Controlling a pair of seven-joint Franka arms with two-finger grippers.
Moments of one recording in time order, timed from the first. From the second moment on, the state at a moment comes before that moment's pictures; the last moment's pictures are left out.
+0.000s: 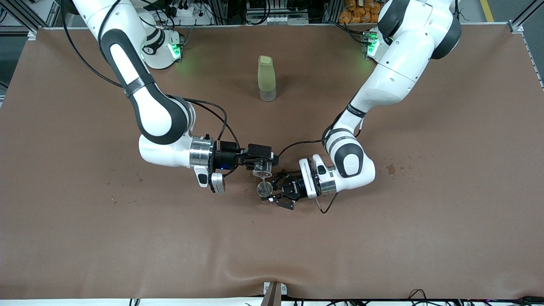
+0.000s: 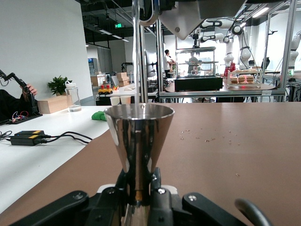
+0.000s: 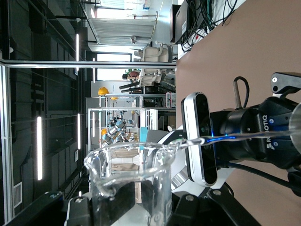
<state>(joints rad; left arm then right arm) -0.37 0.97 -0.19 -1.33 -1.88 2.23 2.47 0.32 0.57 0.22 -1.56 1.69 2.19 -0.61</state>
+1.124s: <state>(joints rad) -0.37 0.97 -0.19 -1.34 -1.88 2.23 2.47 0.32 0.60 0.21 -1.55 1.81 2.18 -0.51</state>
